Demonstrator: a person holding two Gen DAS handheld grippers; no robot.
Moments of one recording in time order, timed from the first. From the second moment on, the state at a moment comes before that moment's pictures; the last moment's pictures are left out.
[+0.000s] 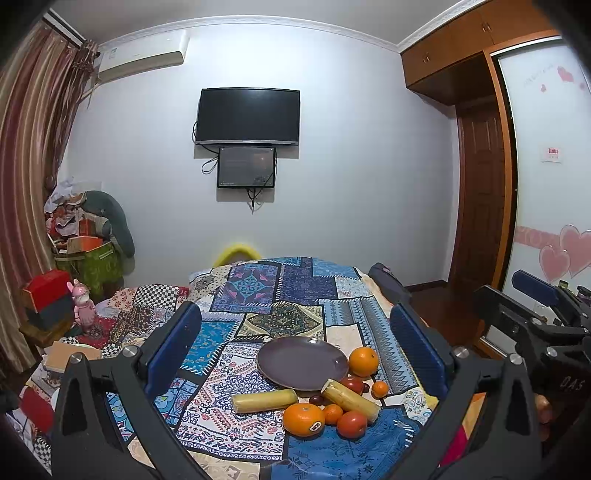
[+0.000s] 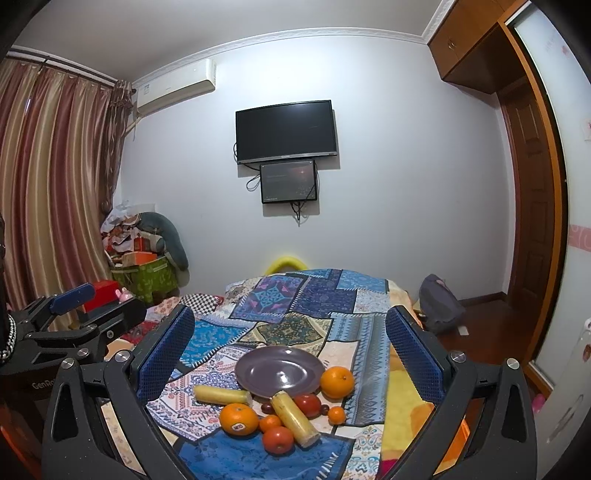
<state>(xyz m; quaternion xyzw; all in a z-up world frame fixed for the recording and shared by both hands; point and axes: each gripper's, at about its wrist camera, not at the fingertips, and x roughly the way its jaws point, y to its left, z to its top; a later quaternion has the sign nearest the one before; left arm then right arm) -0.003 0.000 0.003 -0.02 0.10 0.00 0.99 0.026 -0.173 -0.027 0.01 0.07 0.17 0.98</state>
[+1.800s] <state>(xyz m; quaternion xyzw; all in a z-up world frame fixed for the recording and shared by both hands) 0.002 -0.001 0.000 -0.02 0.11 -0.01 0.99 0.034 -0.174 -0.032 0.02 0.09 0.19 0.98</state>
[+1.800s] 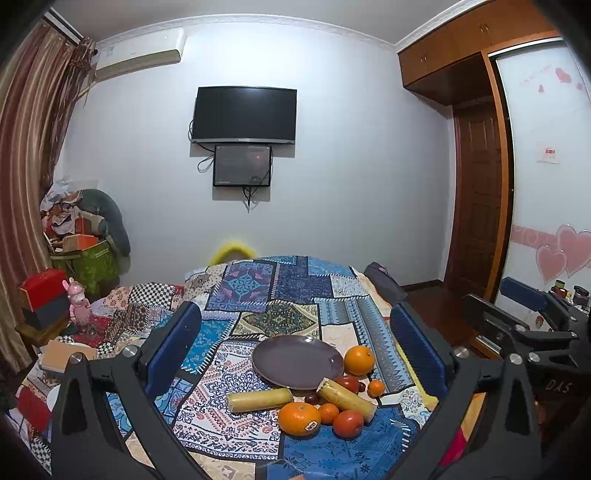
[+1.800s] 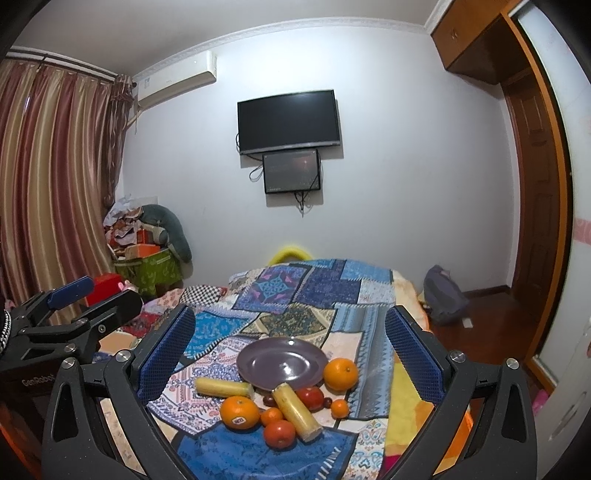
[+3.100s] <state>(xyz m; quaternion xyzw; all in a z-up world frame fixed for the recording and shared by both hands) 0.151 0.005 -0.169 -0.03 0.42 -0.04 0.91 0.173 -0.167 -0.178 0.03 0.41 0.26 0.87</state>
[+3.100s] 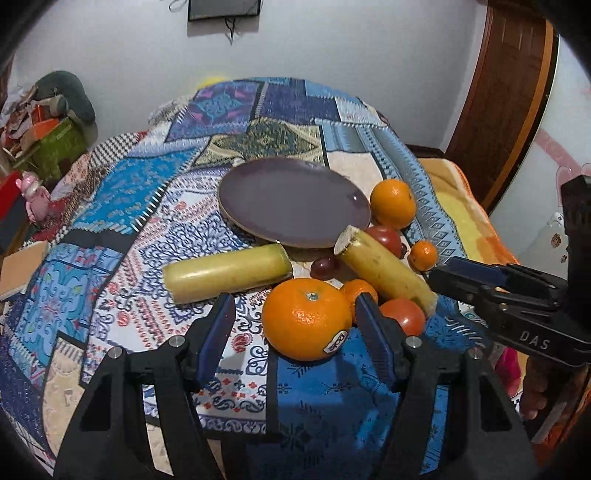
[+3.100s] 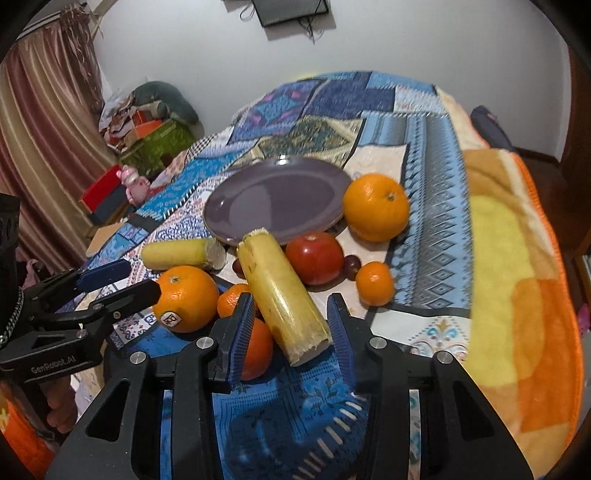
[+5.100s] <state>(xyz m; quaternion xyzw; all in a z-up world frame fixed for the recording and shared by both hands) 0.167 0.003 -0.202 -0.03 0.47 -0.06 0.88 0.203 -0.159 -0.216 -0.05 0.48 0.31 0.82</state>
